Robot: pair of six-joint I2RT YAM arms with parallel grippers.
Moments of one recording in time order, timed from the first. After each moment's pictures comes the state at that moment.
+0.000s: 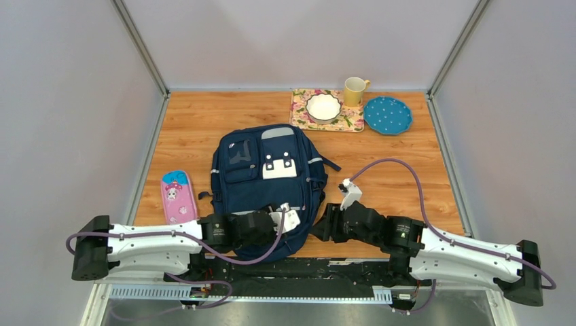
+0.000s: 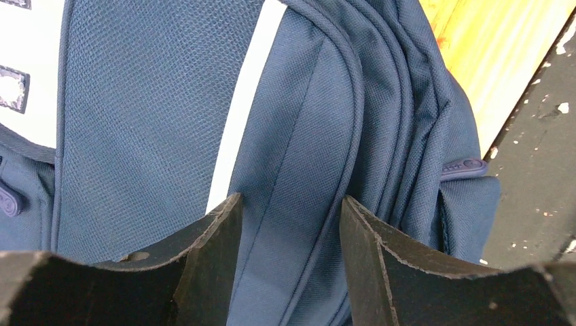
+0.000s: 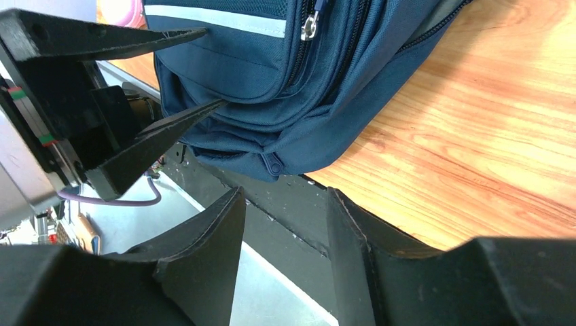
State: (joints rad) left arm -1.31 0.96 0.55 -0.35 -0.35 0.10; right arm 1.23 0.73 0.55 -0.45 0.21 1.06
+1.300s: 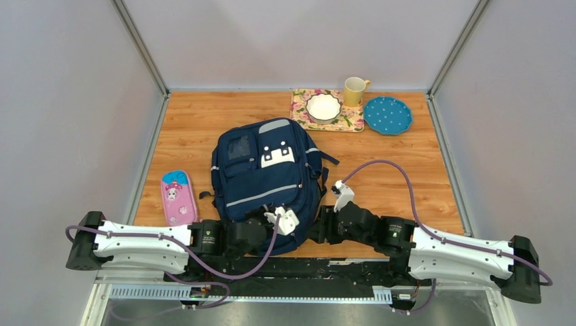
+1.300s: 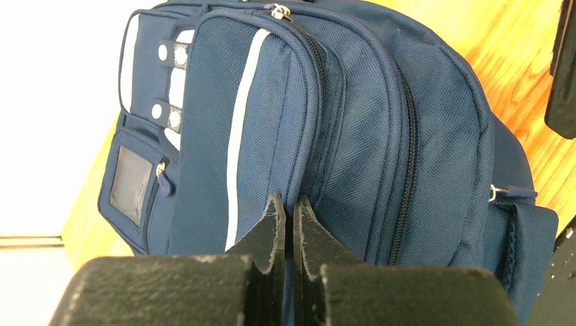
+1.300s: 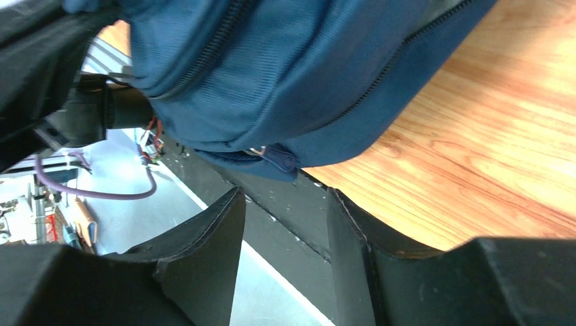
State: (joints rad) left arm -1.51 0.88 0.58 -0.22 -0.78 0.24; right arm 1.23 0.81 0.52 -0.35 0.16 1.04
